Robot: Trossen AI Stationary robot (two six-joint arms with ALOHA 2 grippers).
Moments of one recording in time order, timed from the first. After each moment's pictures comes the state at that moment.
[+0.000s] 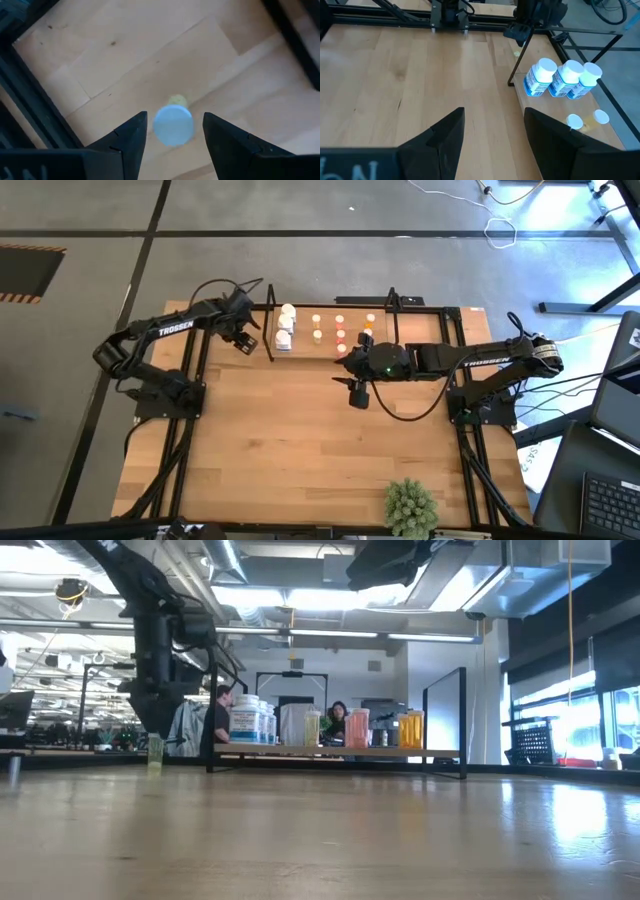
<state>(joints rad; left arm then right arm) 0.86 1.36 0.80 -0.68 -0.18 -0.09 0.07 1.41 1.19 -0.33 0.23 -0.01</state>
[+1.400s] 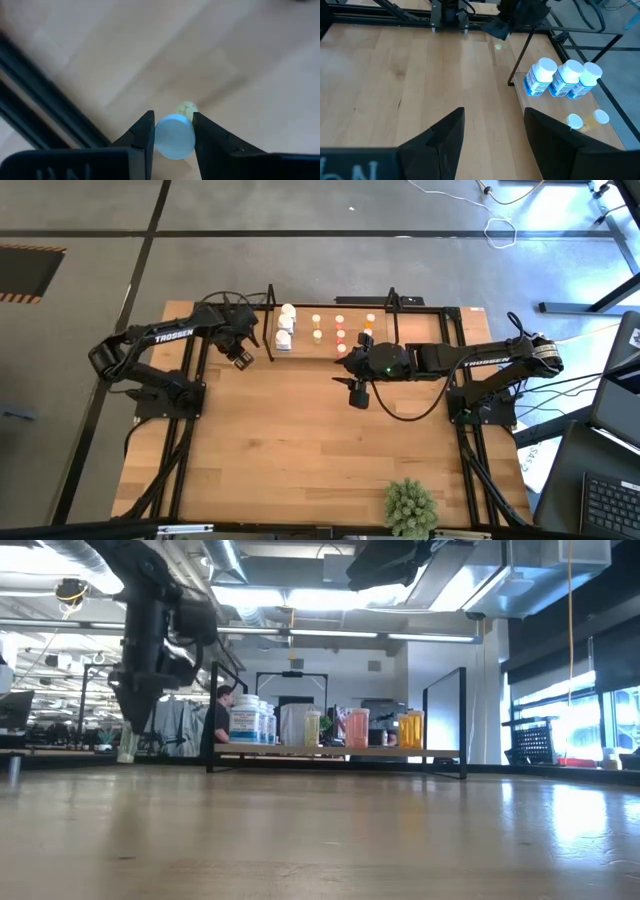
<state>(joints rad) 0.69 1.31 0.80 -0.88 -0.21 -0.12 0.07 1.41 1.18 -0.33 0.23 -0.01</state>
